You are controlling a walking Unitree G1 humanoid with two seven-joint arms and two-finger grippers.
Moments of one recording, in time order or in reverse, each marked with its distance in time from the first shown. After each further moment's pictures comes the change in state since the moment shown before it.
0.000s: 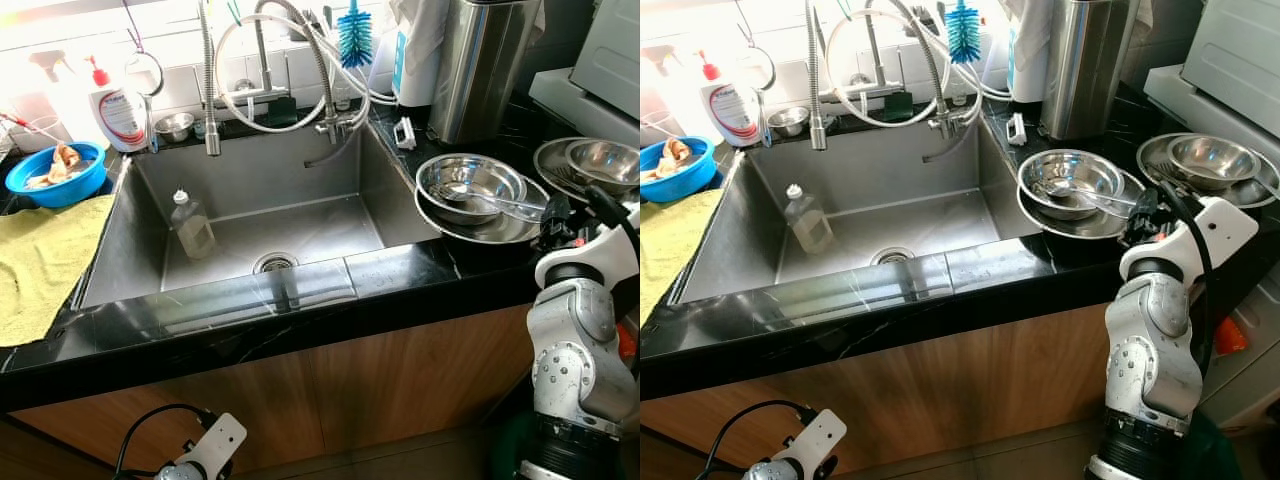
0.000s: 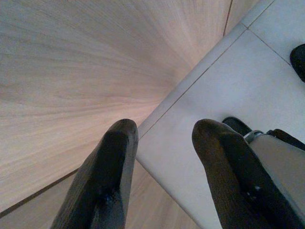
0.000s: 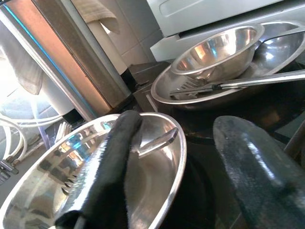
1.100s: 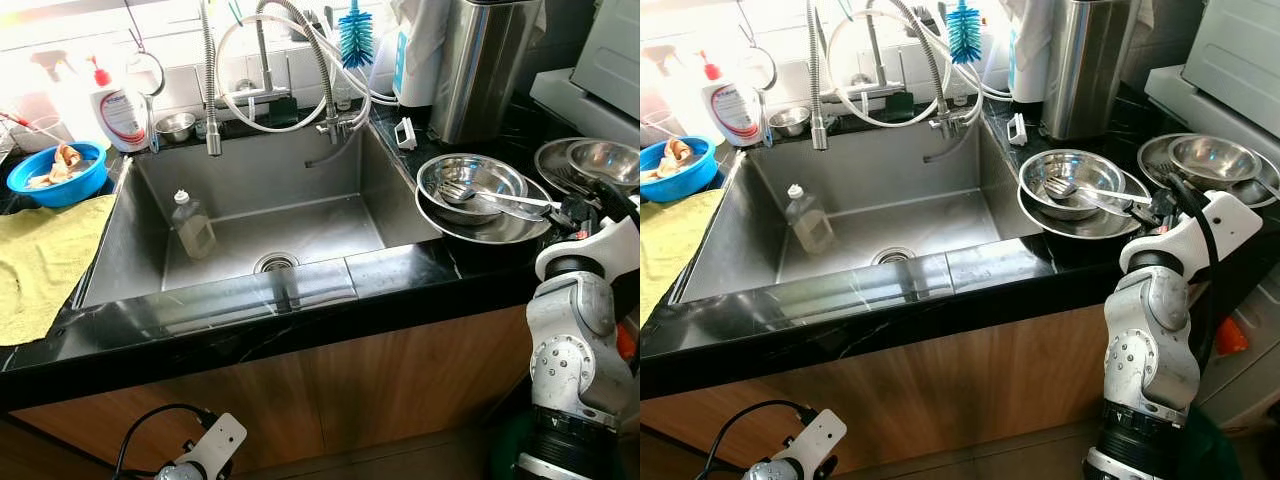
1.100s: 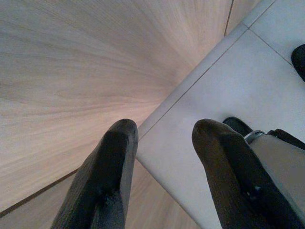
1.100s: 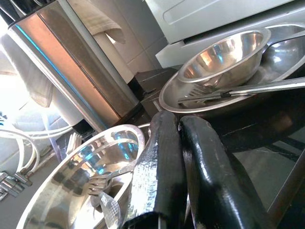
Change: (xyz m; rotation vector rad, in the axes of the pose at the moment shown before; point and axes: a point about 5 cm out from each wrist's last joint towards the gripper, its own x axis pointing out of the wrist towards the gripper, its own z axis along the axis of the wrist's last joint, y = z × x) left arm 0.000 0.000 0.000 0.002 0.000 0.004; right arm 0.003 0.004 0.004 0.053 -0.029 0.011
